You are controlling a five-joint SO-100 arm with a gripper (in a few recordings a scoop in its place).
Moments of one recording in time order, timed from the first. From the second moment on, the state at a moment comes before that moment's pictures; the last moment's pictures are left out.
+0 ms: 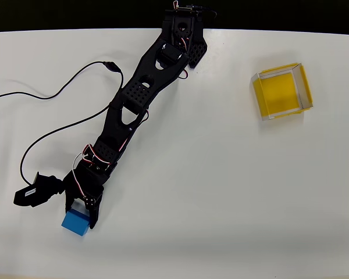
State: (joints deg) arm 27.4 24.8 52.6 -4.0 -92.6
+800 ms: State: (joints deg) arm 20.0 45.7 72.2 -0.7 -89.4
